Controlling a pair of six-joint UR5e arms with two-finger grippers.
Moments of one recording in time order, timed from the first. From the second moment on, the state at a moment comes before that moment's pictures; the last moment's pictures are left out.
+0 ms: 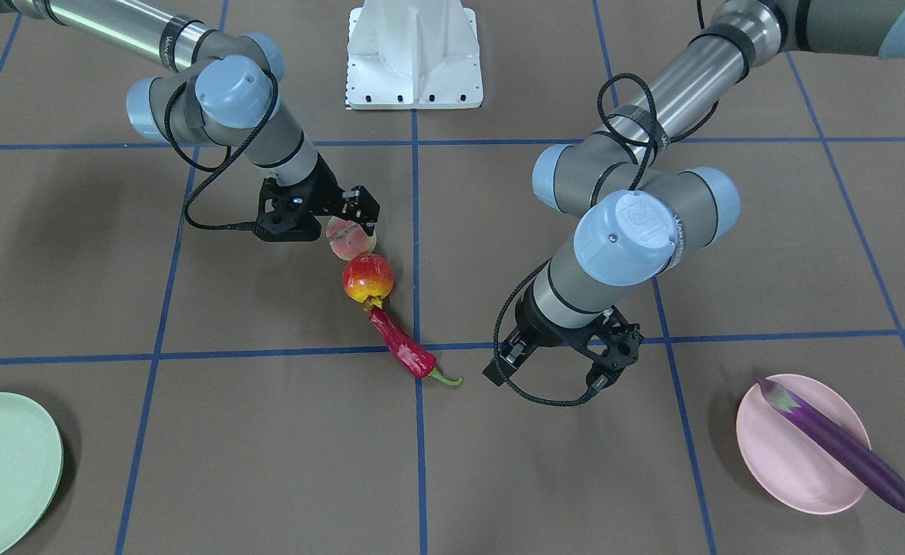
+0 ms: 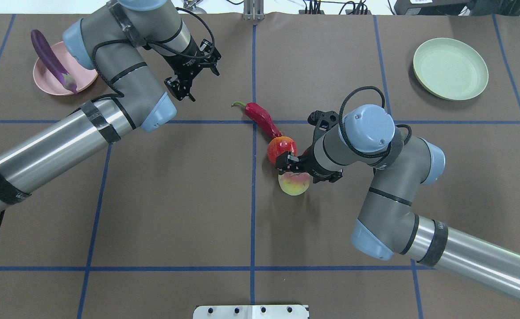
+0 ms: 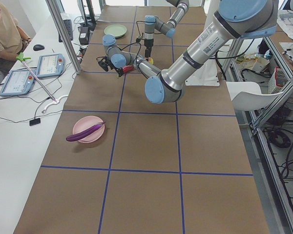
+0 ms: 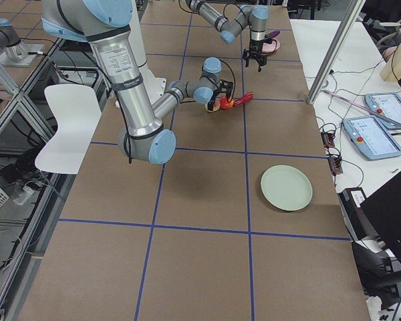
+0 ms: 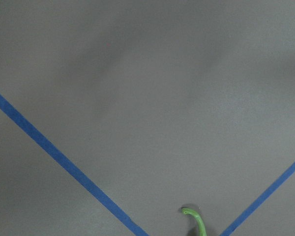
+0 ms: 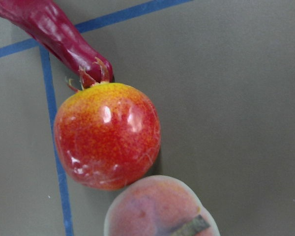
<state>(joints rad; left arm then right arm) -0.84 -2.46 -1.16 -1.93 -2.21 -1.87 0.54 -1.08 1.65 -1.15 1.98 1.45</state>
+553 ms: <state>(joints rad) -0.84 -2.46 -1.16 -1.93 -2.21 -1.87 0.54 -1.08 1.63 -1.14 1.98 1.45</state>
